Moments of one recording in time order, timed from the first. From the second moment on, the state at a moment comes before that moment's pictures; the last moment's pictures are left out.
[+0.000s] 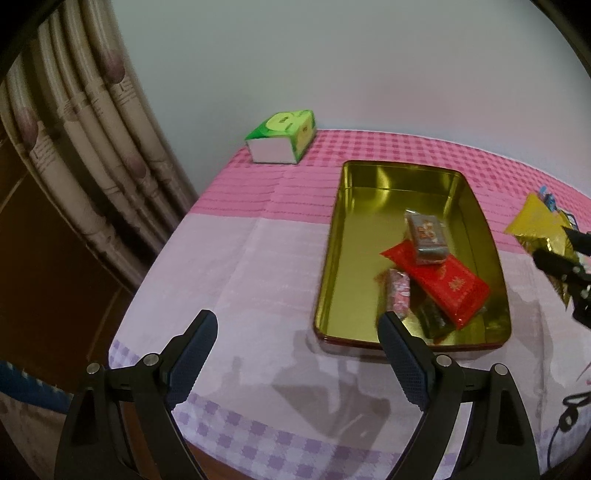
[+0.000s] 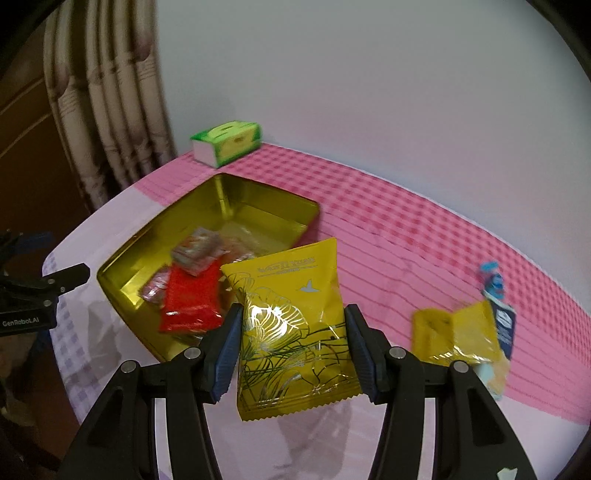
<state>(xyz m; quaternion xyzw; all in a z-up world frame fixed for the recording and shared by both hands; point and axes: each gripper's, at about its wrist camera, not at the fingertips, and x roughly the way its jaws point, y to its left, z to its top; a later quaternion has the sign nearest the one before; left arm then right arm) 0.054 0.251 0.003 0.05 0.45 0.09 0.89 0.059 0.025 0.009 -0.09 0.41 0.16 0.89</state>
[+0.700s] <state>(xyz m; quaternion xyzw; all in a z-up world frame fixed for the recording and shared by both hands) 0.058 0.275 0.006 0.00 0.45 0.10 0.89 0.076 0.103 -0.020 -0.16 0.41 0.20 0.87</state>
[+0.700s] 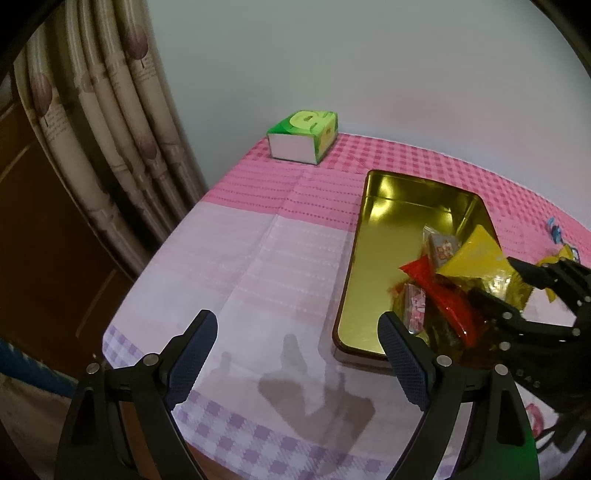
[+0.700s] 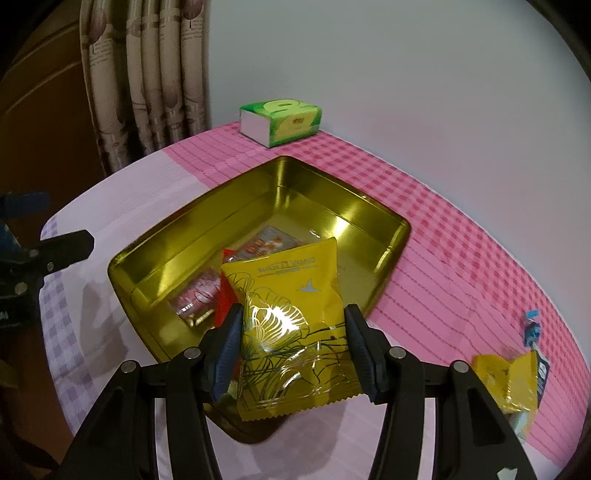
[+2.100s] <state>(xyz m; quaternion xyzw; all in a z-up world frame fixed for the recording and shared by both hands) 0.059 0.270 0.006 0.01 0.44 0.10 0.89 0.069 0.033 0.009 -0.08 0.38 0.15 0.91</state>
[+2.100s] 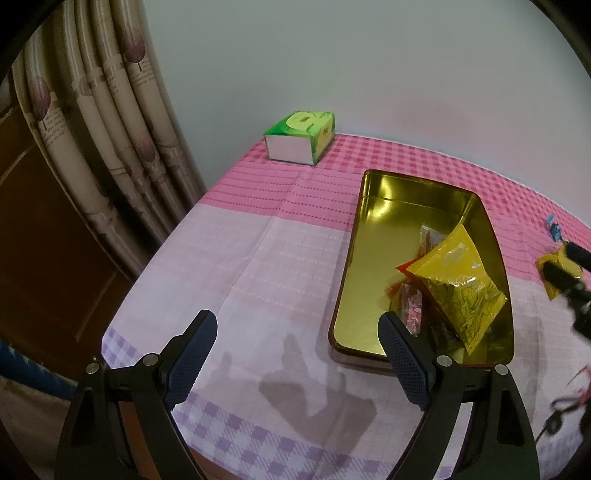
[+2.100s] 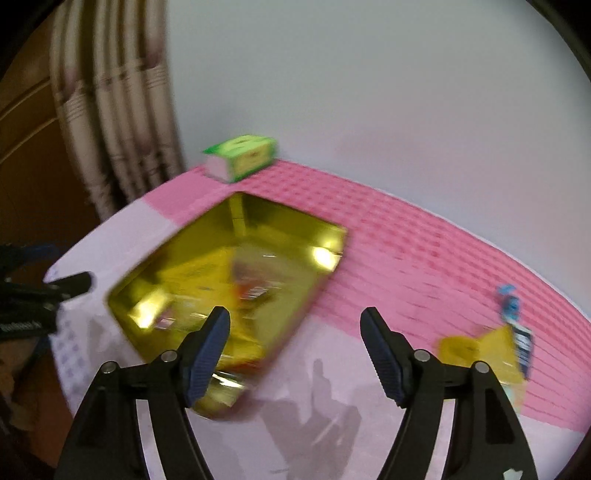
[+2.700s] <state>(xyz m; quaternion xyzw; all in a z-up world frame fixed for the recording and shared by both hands) 0.057 0.259 0.003 0.03 0.44 0.11 0.89 0.084 -0.167 -0.036 -0.03 0.44 -0.08 0.89</state>
